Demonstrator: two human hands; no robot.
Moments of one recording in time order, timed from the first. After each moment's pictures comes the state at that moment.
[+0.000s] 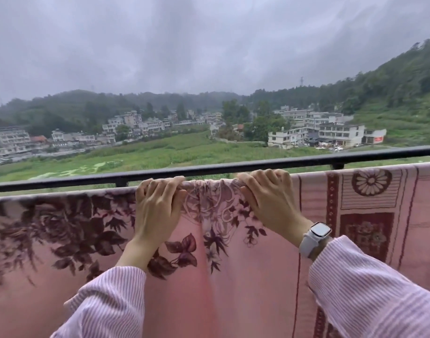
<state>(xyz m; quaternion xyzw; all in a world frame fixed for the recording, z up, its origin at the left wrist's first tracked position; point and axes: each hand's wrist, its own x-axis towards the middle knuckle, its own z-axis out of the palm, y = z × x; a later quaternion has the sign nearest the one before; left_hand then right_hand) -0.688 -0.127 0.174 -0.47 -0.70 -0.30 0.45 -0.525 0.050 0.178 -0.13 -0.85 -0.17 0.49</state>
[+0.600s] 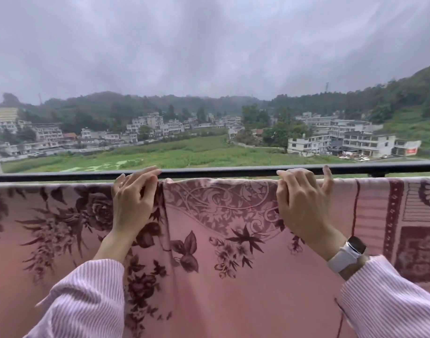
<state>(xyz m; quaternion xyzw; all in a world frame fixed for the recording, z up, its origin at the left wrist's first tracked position) -0.751 -0.222 0.192 -0.38 -0.72 -0.45 0.36 -0.554 0.008 0.180 -0.21 -0.81 -0.05 0.55</state>
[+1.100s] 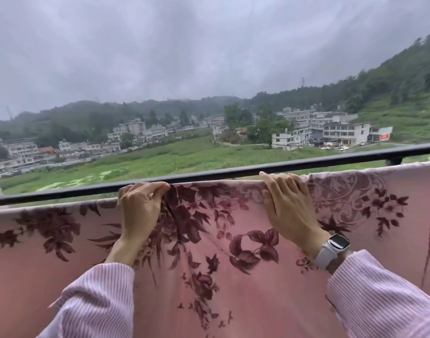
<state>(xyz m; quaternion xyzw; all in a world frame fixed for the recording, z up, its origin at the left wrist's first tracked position) -0.866 -0.334 0.207 -0.42 -0.69 -0.43 0.40 -0.672 -0.130 0.171 -0.17 -0.85 -0.10 0.49</state>
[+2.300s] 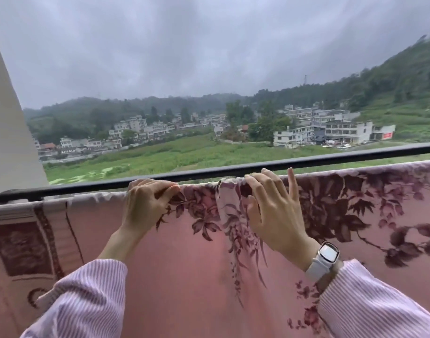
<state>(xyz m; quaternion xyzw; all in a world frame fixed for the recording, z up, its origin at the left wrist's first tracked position) -1.088 -0.567 0.212 -0.46 -0.73 -0.39 0.32 -0.904 -0.392 0.168 -0.15 -0.83 -0.07 0.53</state>
